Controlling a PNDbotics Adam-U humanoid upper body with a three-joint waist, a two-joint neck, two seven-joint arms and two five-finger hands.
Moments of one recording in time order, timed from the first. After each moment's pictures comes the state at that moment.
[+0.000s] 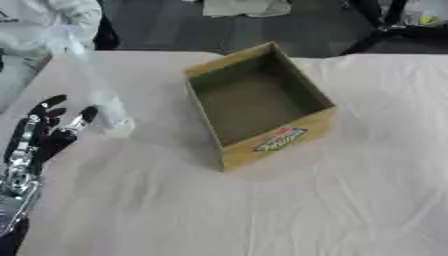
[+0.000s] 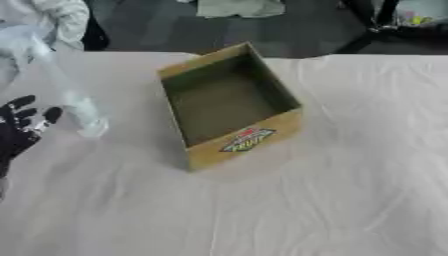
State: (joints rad) left arm -0.40 0.51 0.09 -1.40 0.08 0.05 0.20; right arm -0.71 -0.65 -0.05 -1.37 -0.33 0.02 -0.24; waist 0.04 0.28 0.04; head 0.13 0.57
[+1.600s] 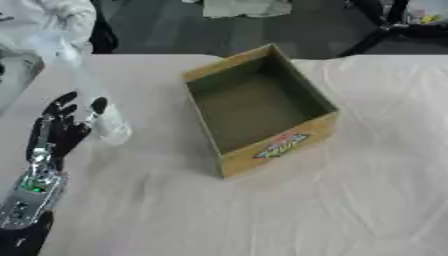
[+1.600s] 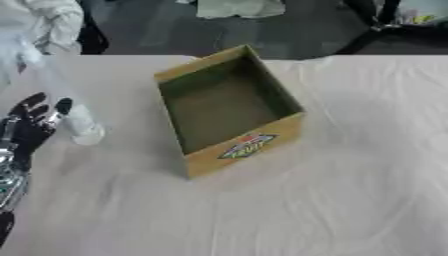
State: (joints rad) left arm -0.51 0.47 0.08 -1.32 0.13 0.02 0.30; right arm -0.72 -0.64 -0.04 -1.37 -0.33 0.03 -0.23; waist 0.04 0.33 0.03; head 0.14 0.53
